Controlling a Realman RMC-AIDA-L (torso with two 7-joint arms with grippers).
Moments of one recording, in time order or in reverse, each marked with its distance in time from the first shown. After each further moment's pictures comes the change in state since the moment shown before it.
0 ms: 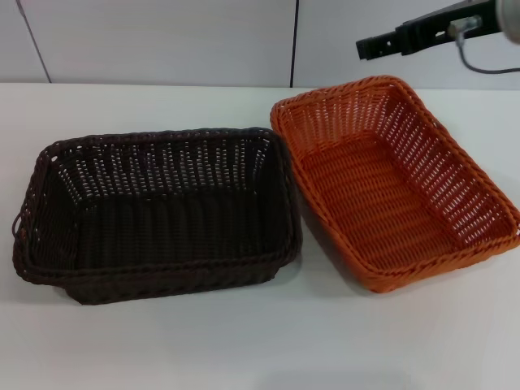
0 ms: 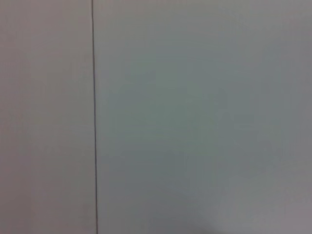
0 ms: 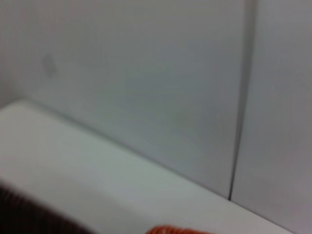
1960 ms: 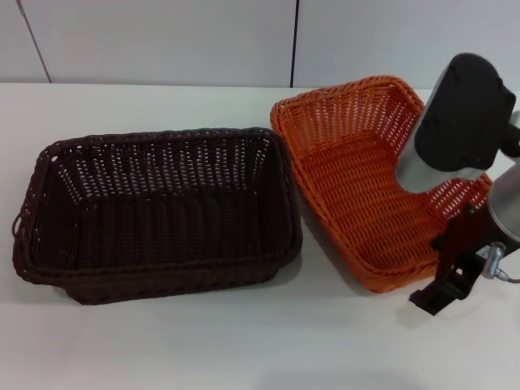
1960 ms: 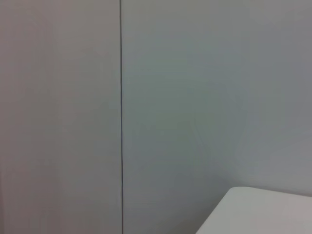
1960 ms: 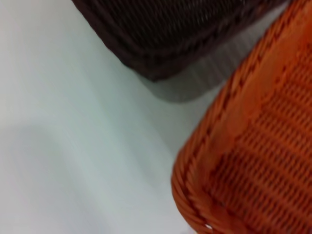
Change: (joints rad) left arm -0.015 -0.002 -0.076 0.020 0.000 -0.139 -0.005; right arm -0.129 0.070 -0.376 0.241 -0.252 0.548 -0.105
